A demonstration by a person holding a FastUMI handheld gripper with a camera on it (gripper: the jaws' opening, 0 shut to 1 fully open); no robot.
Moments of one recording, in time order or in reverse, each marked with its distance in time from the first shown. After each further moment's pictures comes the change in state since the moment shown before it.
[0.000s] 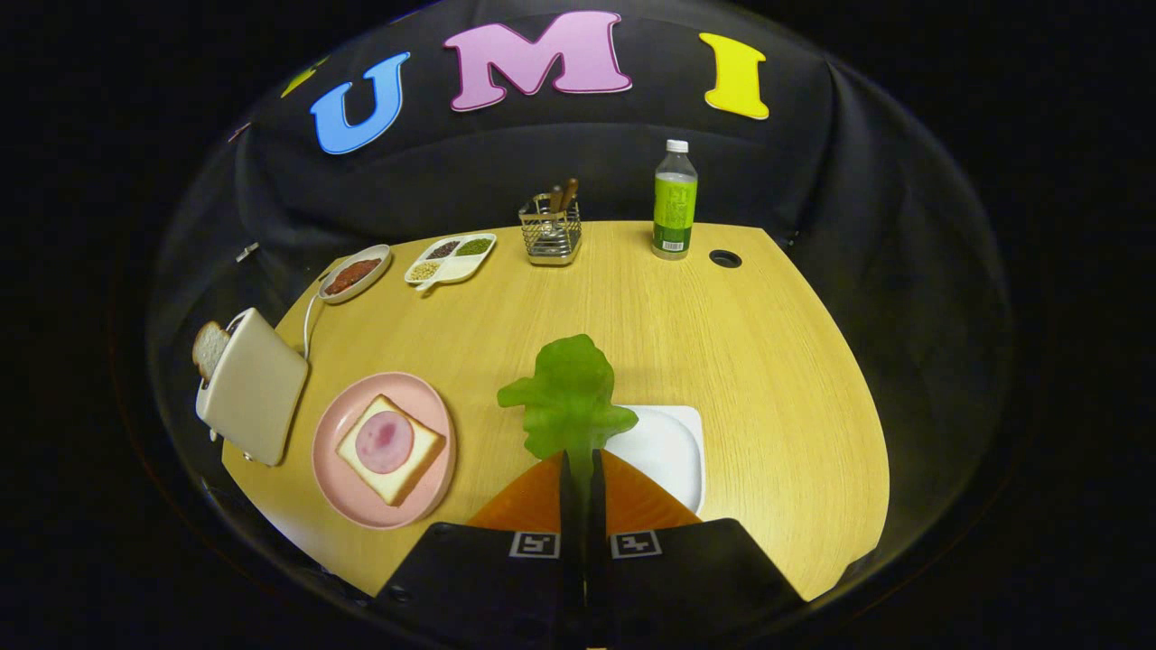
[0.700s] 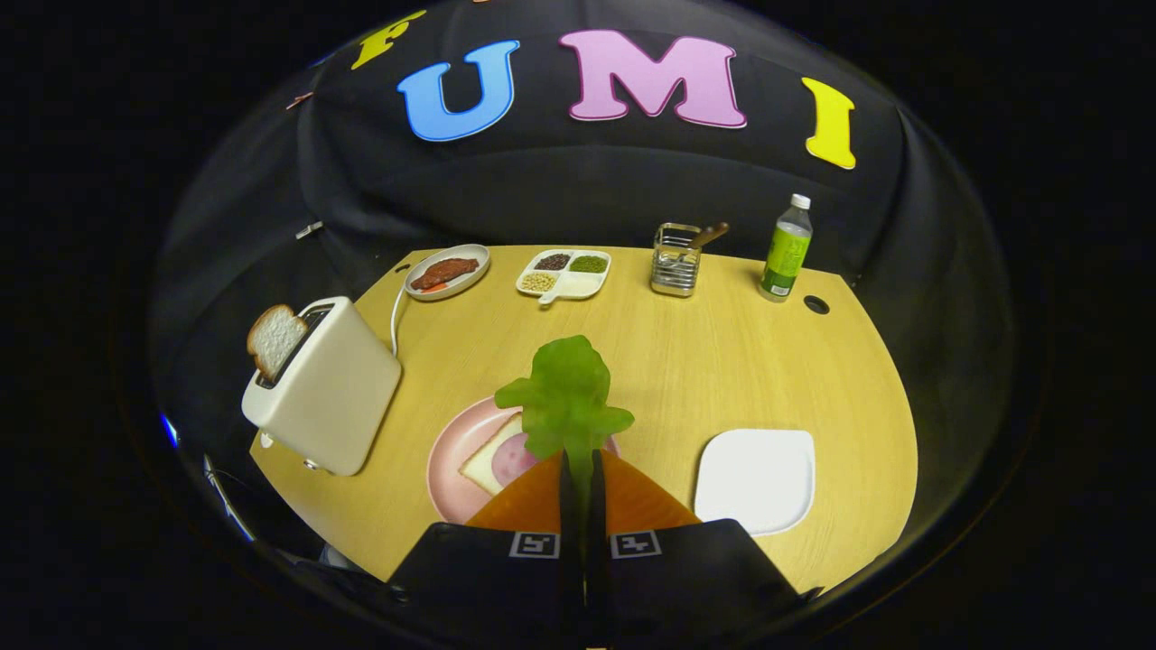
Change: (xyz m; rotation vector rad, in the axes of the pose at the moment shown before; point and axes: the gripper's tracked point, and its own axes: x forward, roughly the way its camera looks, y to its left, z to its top) arm -0.012 0.150 0.012 -0.101 -0.024 0.123
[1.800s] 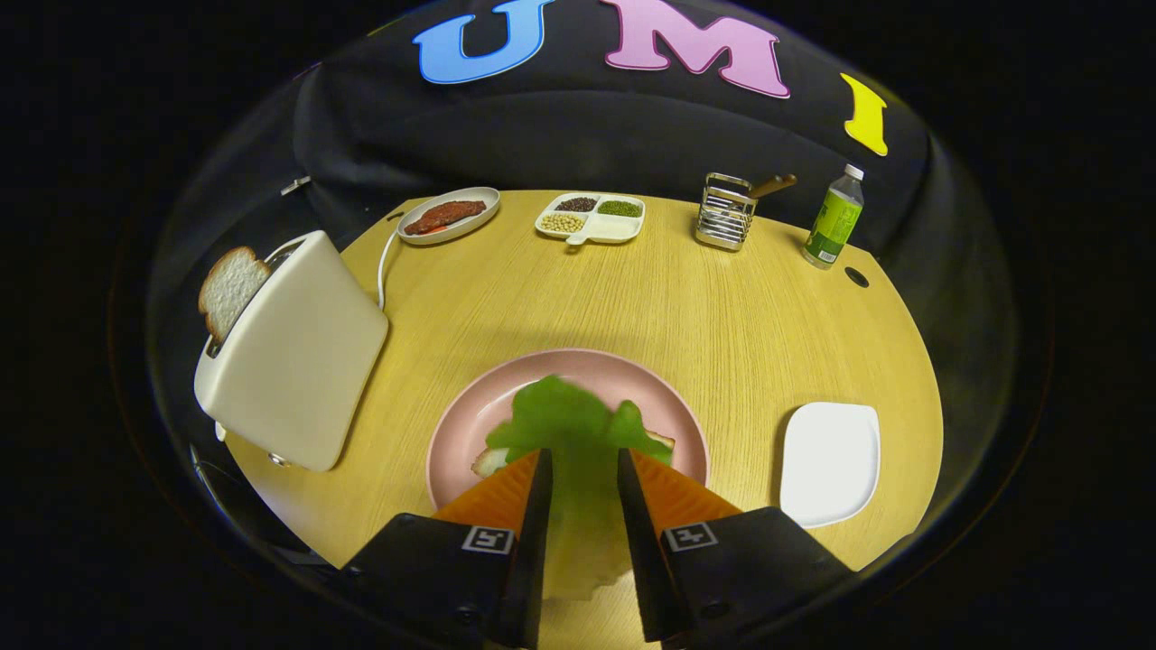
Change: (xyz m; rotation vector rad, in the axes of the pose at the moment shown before) arm 0.069 0.035 -0.041 -0.025 0.119 -0.052
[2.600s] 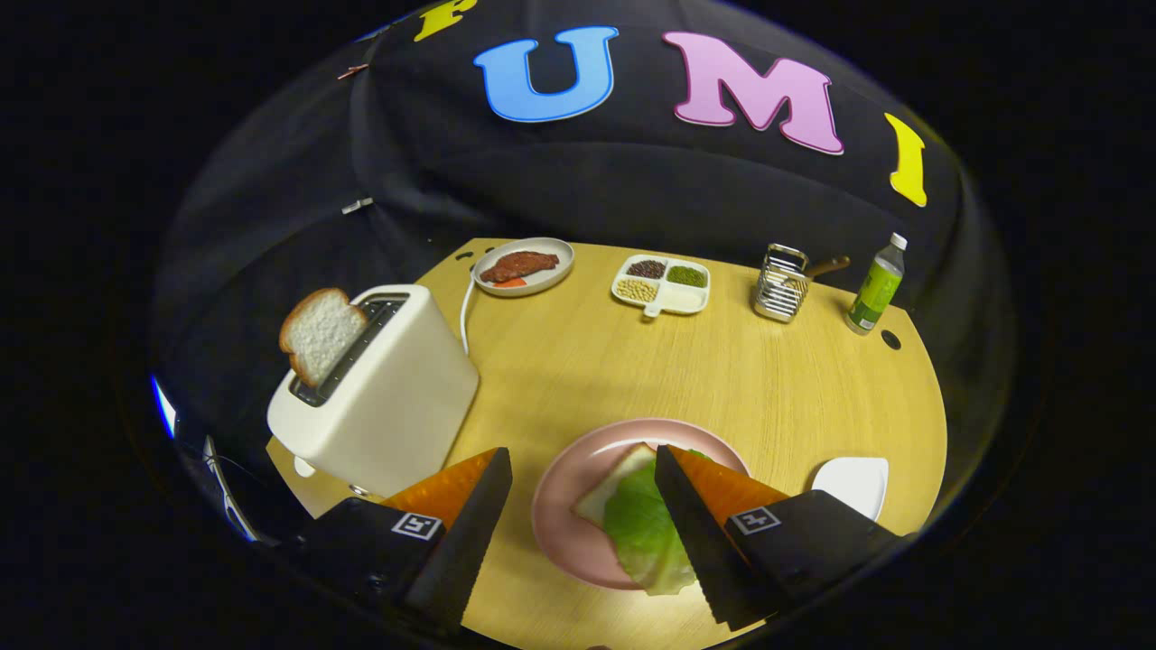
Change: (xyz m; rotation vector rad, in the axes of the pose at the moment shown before) arm -0.048 0.086 0.071 -0.082 -0.160 0.159
